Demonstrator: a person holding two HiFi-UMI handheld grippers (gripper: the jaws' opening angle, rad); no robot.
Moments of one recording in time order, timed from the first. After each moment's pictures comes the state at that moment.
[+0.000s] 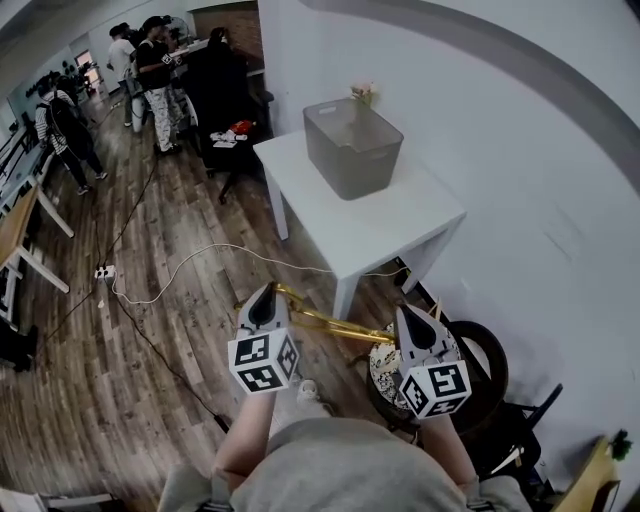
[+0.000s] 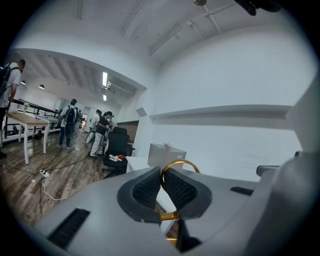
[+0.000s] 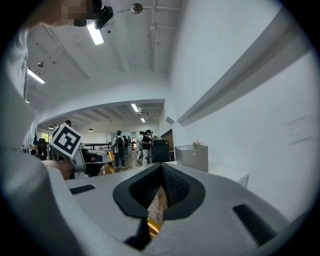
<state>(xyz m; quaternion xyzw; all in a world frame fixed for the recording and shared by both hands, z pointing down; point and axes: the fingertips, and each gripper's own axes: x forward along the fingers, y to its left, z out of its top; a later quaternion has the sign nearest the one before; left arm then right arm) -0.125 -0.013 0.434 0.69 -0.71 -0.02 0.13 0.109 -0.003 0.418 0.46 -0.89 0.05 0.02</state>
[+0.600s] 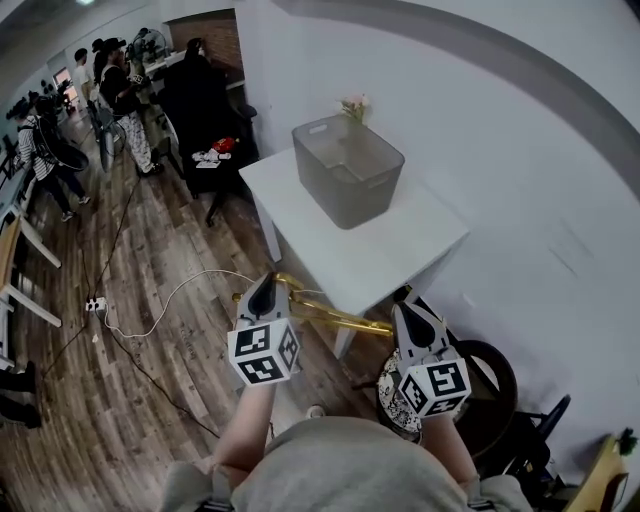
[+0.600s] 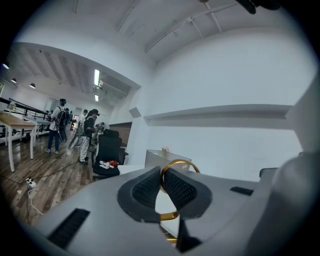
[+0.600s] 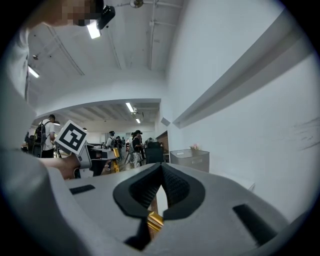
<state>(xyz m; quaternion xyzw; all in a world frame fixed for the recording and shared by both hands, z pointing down) -0.167 -0.161 0.409 0.72 -0.68 -0.02 0.11 0.060 -0.120 0.405 0.49 -0.87 0.03 0.01</state>
